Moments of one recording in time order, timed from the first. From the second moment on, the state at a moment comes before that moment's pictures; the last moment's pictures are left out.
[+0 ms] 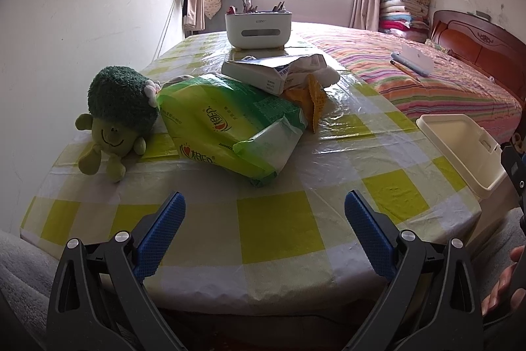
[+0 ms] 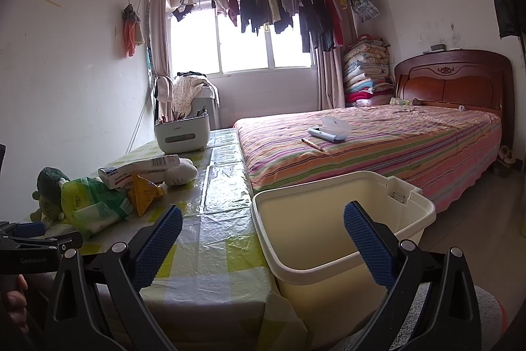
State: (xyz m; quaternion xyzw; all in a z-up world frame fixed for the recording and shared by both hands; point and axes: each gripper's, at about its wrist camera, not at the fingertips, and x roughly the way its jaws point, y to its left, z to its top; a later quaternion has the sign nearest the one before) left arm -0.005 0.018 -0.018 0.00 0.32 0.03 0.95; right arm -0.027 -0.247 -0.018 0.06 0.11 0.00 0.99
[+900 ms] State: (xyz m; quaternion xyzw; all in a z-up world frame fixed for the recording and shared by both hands) left arm -0.006 0.014 -0.023 0.01 0.33 0.02 0.94; right arm -0.026 -0.245 -0.020 0.06 0.11 0.00 0.99
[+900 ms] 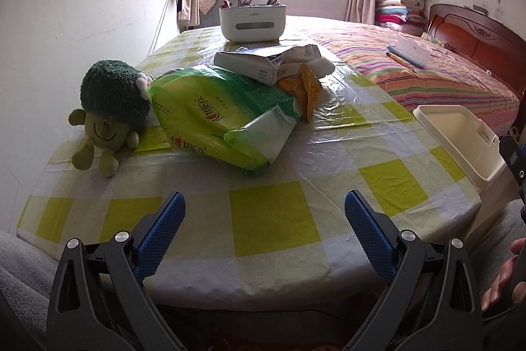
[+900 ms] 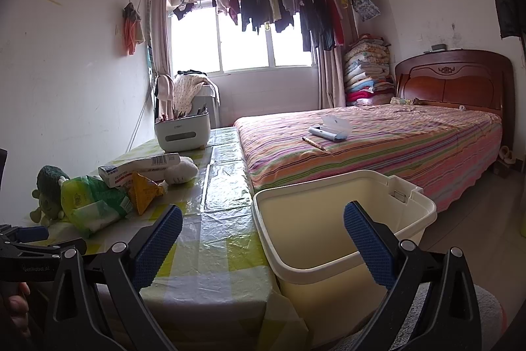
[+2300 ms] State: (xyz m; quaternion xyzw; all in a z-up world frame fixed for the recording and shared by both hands) left arm -0.007 0.128 0.043 0.00 0.33 0.12 0.94; right arm -0.012 -0.208 0.006 0.04 0.14 0.12 0.98
